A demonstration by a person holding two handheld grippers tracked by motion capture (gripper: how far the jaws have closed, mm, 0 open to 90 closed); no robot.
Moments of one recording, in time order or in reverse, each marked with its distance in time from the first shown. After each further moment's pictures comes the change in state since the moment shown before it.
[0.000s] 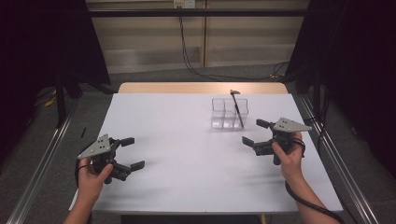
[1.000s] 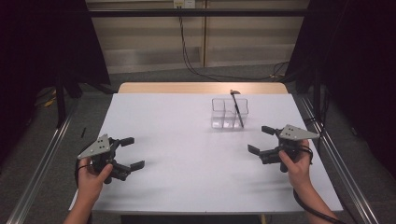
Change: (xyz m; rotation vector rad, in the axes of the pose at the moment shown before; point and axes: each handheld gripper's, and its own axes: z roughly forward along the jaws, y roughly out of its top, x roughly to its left) left arm 0.000 0.000 0.000 0.000 0.005 0.001; right arm 0.007 -0.010 -0.024 0.027 0.004 -0.013
